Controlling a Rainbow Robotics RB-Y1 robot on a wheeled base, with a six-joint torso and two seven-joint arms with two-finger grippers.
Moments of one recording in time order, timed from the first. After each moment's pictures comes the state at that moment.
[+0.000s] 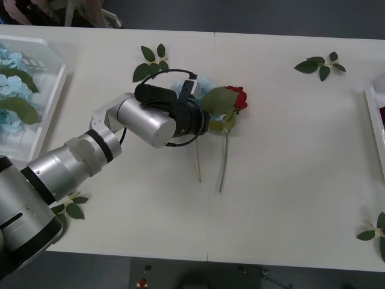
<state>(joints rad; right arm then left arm) -0.71 -1.09 0.45 -0.90 -0.61 0.68 1.35 -0.87 0.33 -0.78 -1.04 0.79 0.59 -1.27</state>
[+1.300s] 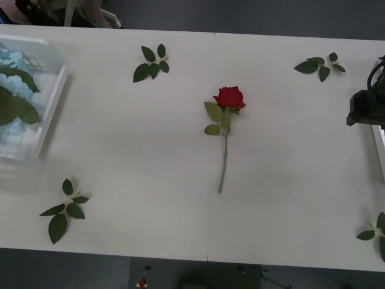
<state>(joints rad) -0.71 -1.14 0.51 -1.68 -1.00 1.57 0.81 -0.62 1.39 -0.42 -1.75 0.92 1.60 -1.70</state>
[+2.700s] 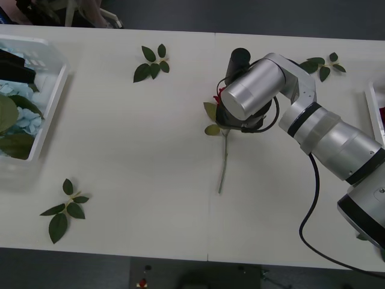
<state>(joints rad) -0.93 -0.36 0.66 -1.13 -0.52 1.27 0.70 -0.56 1.23 -0.10 -1.50 1.98 1.35 -2.11</state>
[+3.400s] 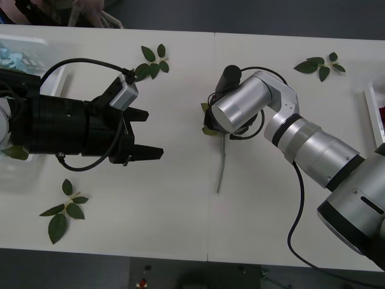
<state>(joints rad) -0.94 -0.26 0.66 -0.93 -0.47 1.05 0.76 -0.45 1.12 -0.52 -2.02 1.71 0.72 -2.20</state>
